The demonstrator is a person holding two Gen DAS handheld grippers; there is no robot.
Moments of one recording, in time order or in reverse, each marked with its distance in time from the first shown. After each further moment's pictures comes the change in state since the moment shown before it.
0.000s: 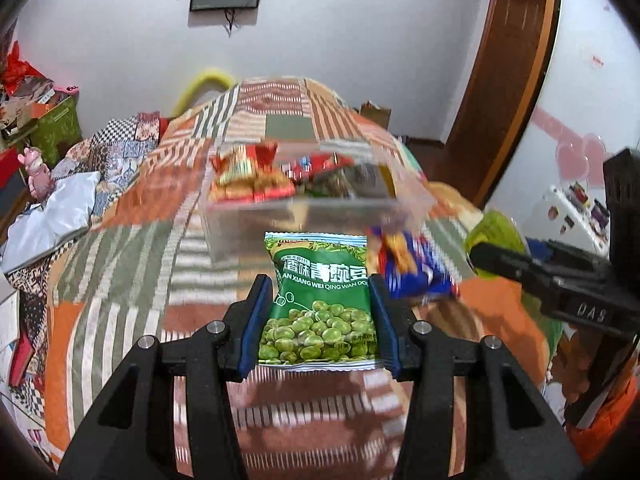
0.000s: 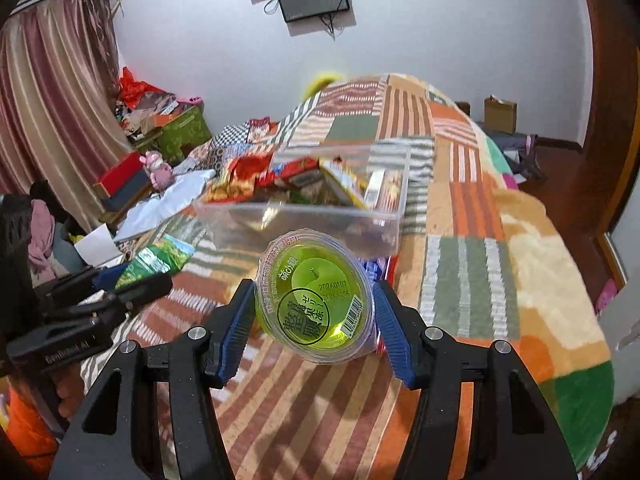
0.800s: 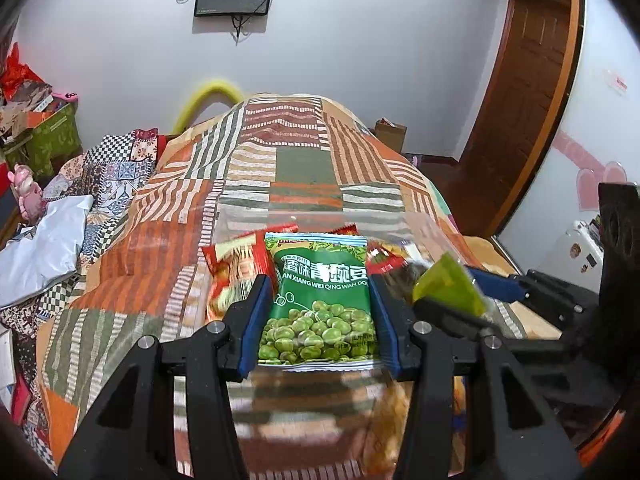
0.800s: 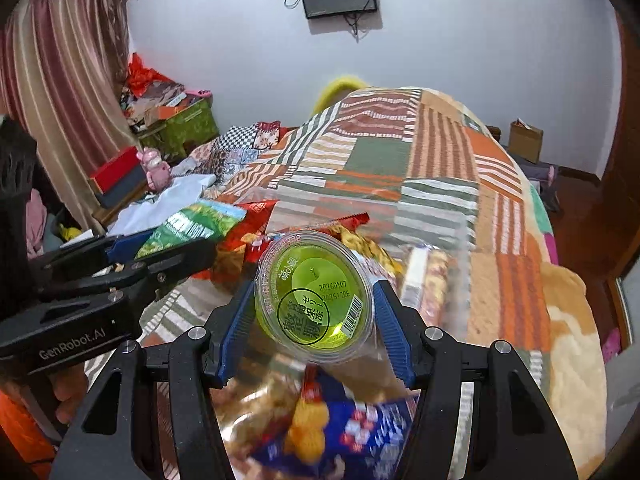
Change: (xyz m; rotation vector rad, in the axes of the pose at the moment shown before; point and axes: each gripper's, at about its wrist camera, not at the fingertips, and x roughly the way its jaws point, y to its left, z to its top) left arm 0.082 0.030 0.090 -0.023 -0.027 0.027; right arm 0.090 0.021 0.063 -0.100 0.021 0.022
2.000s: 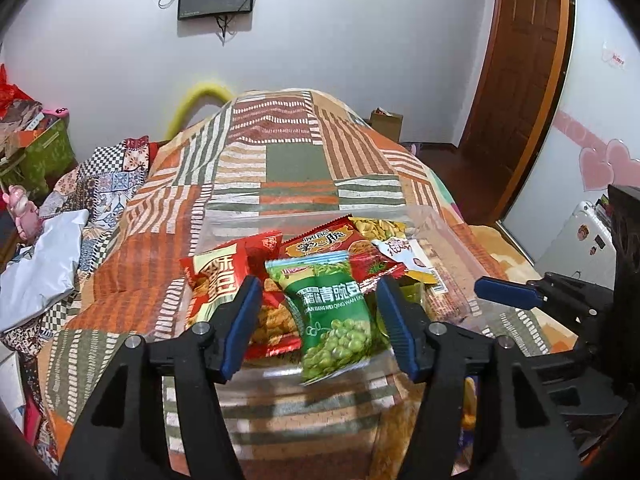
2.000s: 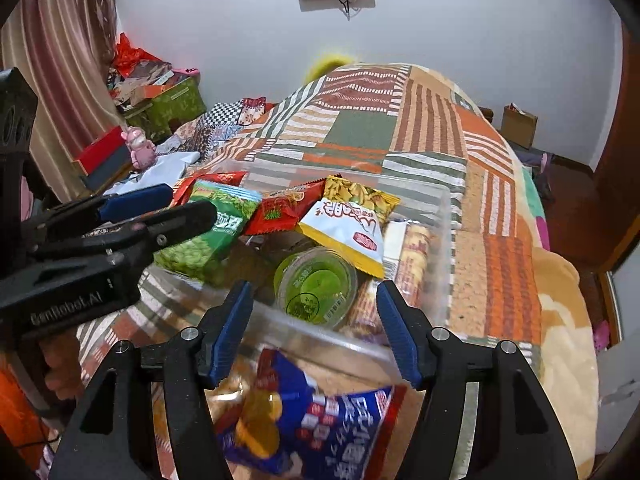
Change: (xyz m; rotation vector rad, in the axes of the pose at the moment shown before) left arm 0.018 -0.014 0.004 0.072 0.019 0.009; right arm -0.006 -0.023 -0.013 0.009 0.073 -0.041
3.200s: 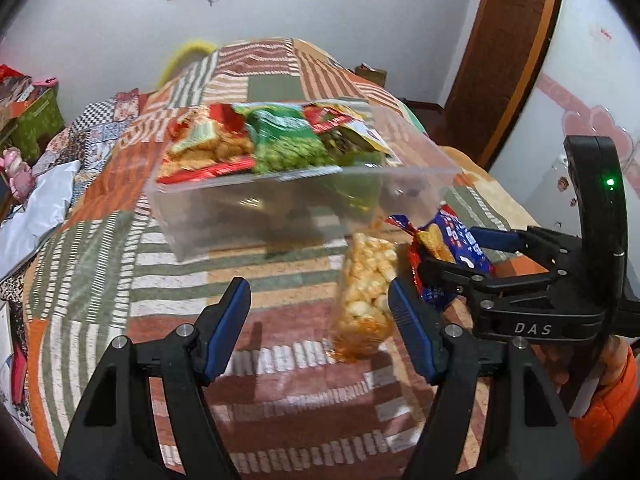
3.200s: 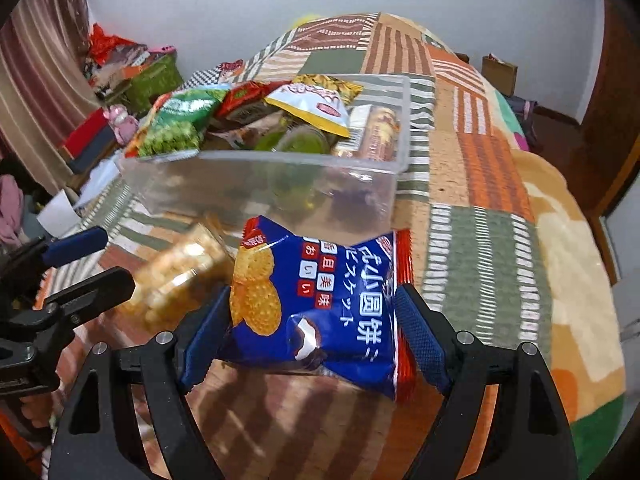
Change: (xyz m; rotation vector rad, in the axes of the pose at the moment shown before) left arm -0.029 -0.029 -0.094 0.008 0.154 -0.056; right arm 0.001 -0.013 -0.071 0.073 0.129 -0.043
